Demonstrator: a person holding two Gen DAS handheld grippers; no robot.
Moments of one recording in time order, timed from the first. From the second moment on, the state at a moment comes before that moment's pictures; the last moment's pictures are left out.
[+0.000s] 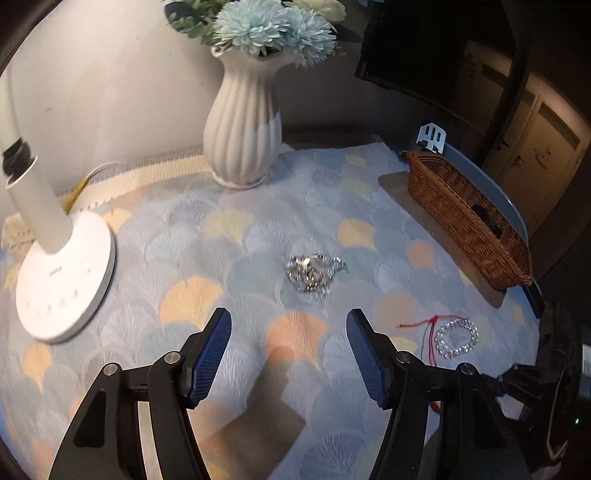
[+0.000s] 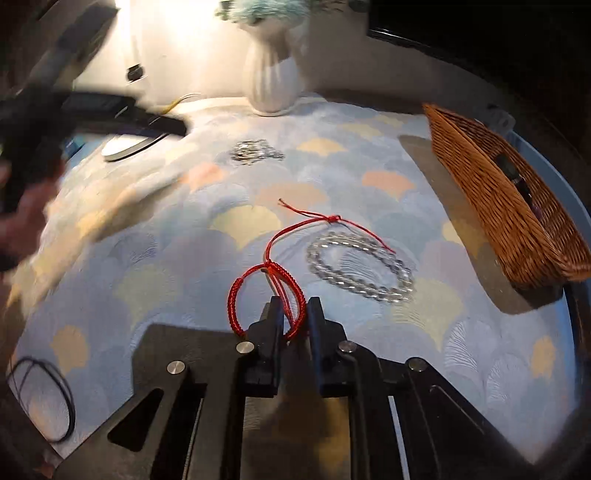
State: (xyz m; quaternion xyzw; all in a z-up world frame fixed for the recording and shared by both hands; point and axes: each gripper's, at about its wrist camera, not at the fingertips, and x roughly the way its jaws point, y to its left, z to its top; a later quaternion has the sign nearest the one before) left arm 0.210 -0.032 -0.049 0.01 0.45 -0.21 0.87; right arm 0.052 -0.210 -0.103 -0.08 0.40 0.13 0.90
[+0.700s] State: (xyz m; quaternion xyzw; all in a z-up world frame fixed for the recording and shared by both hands) left arm 0.287 -0.104 -0.100 0.21 0.46 -0.36 0.78; right arm 0.063 -0.238 -0.102 0.03 0.41 0.19 0.89
